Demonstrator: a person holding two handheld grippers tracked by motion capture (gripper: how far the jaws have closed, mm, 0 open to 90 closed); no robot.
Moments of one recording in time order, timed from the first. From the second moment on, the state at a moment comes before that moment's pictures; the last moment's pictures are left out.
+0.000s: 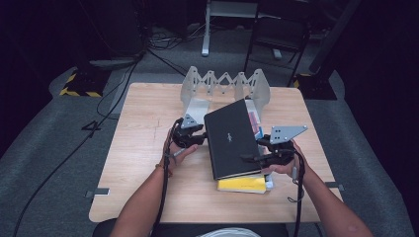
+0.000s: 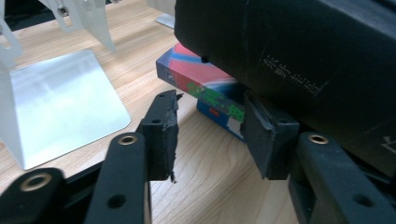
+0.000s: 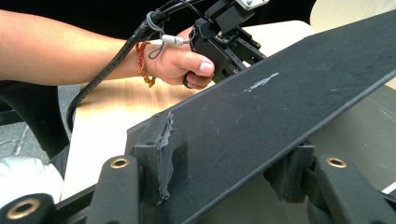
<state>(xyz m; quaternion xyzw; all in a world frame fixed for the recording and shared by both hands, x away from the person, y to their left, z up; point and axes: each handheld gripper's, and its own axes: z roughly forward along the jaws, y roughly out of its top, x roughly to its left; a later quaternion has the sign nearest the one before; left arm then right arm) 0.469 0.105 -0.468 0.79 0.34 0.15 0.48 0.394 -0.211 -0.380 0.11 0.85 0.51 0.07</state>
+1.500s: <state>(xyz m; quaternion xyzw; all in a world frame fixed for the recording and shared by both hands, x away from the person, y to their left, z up) 0.480 0.098 -0.420 0.73 0.31 0.12 0.60 0.393 -0.243 -0.381 0.07 0.82 0.55 0.13</state>
